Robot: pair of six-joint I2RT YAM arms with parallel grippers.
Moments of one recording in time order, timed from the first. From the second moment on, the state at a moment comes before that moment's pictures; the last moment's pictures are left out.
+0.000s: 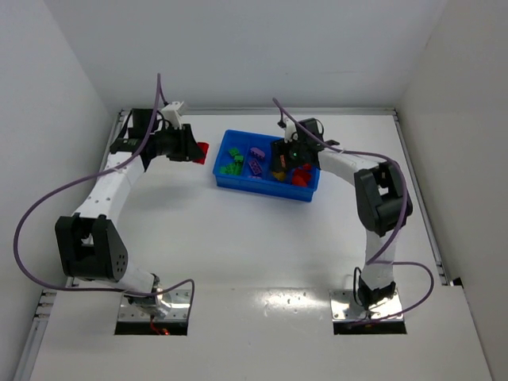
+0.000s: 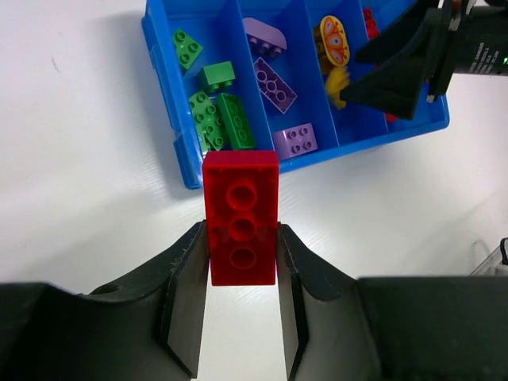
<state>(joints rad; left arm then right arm) -0.04 1.49 1.29 -0.49 0.57 -0.09 0.34 2.00 1.35 -0.15 -0.29 0.05</state>
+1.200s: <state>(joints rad) -0.60 2.18 1.81 -0.27 0.60 -0.21 0.02 1.27 1.03 -0.41 0.26 0.12</state>
